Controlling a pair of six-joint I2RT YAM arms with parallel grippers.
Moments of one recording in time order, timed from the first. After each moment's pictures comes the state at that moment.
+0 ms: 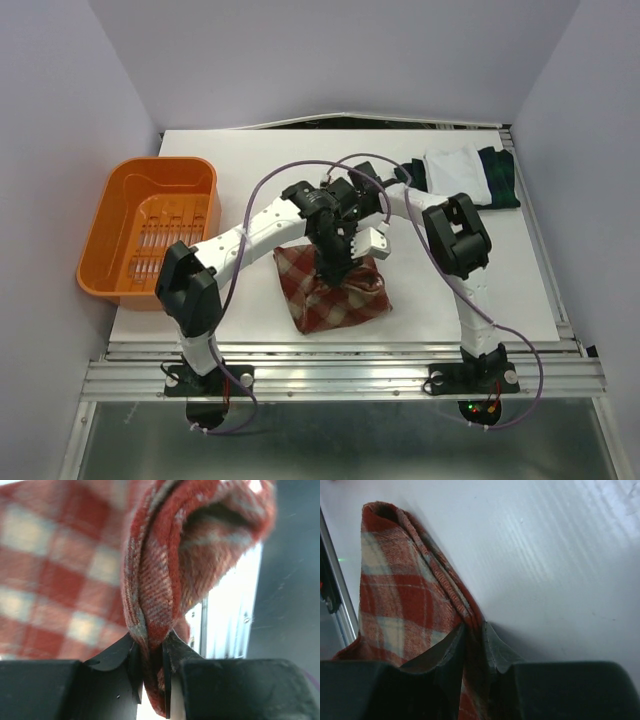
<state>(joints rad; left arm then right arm) -0.87 1.73 1.58 -1.20 0.53 0.64 0.48 2.27 1.66 -0.46 -0.82 -0.07</state>
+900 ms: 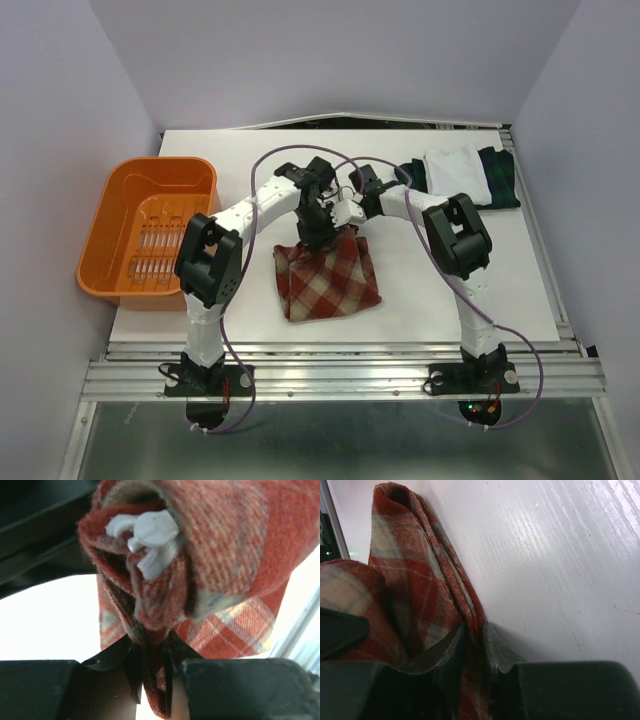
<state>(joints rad) -0.62 1.97 1.66 -1.09 0.37 0.73 0.49 2.26 1.62 -0.47 -0.88 -0.08</state>
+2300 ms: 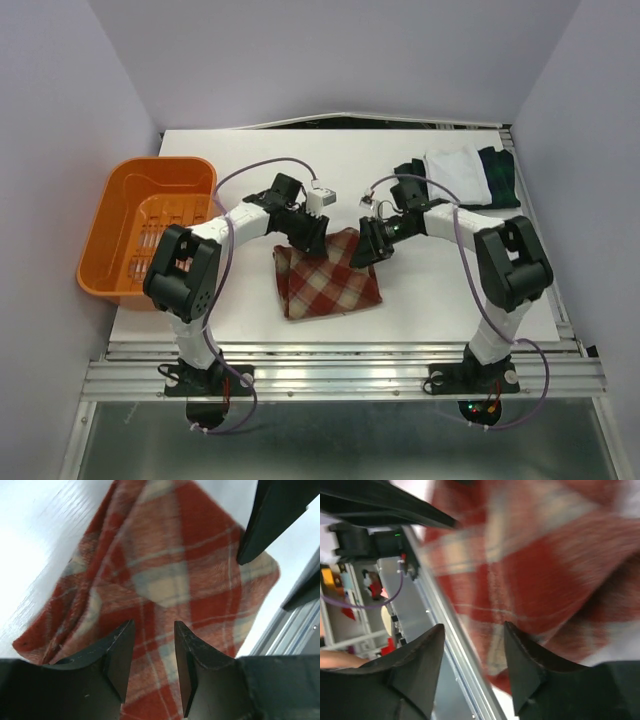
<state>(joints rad) -0.49 1.74 1.17 -0.44 0.59 0.06 0.38 1.76 1.14 -0.43 -1.00 0.17</state>
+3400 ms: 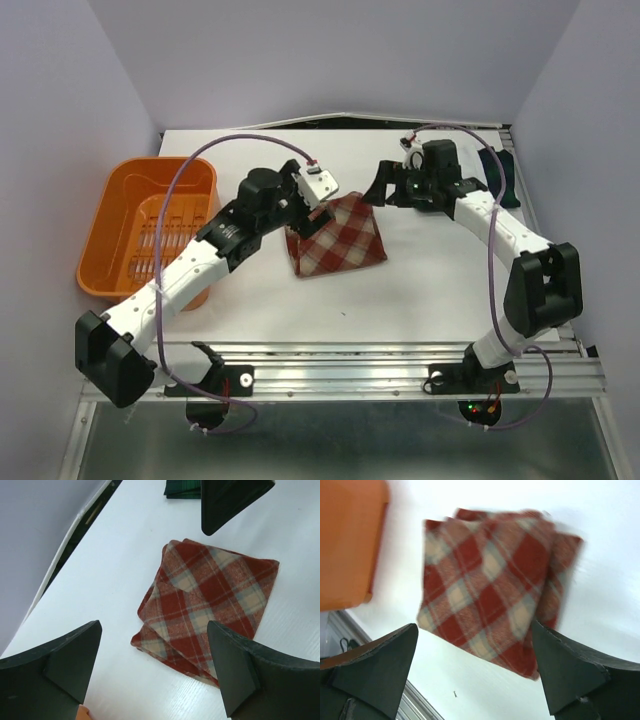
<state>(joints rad) -0.64 1.23 1.11 -0.25 0.13 0.44 0.29 1.62 1.29 -0.31 -0.51 0.34</state>
